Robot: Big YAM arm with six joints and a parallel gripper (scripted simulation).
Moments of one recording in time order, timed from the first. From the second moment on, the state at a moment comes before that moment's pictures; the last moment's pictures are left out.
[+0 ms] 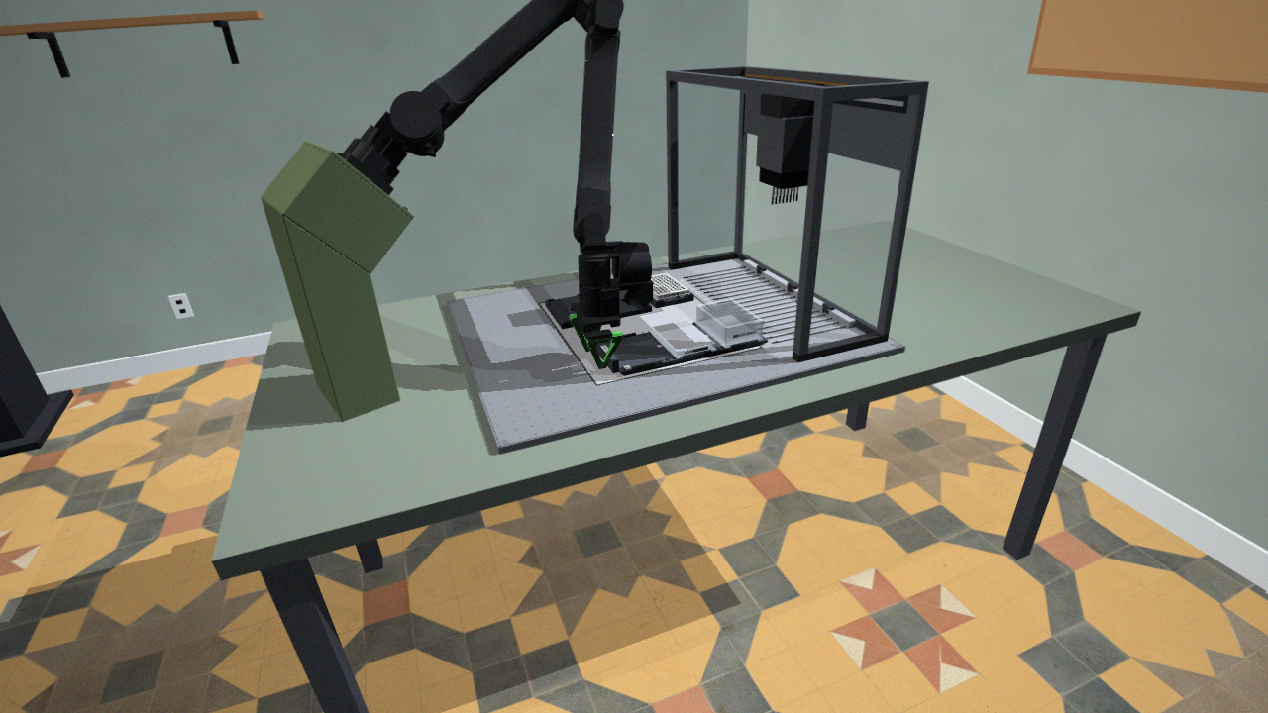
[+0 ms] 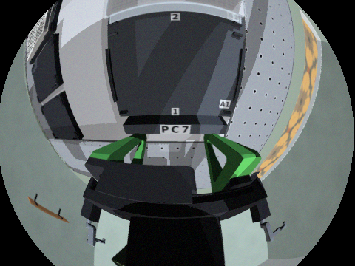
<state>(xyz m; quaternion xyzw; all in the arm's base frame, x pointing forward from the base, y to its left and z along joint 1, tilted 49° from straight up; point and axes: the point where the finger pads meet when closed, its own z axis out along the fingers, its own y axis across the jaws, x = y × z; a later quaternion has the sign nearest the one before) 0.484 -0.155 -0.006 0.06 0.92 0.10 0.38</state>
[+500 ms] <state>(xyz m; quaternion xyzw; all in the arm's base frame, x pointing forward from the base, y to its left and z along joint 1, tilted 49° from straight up) 0.484 -0.155 -0.006 0.06 0.92 0.10 0.38</state>
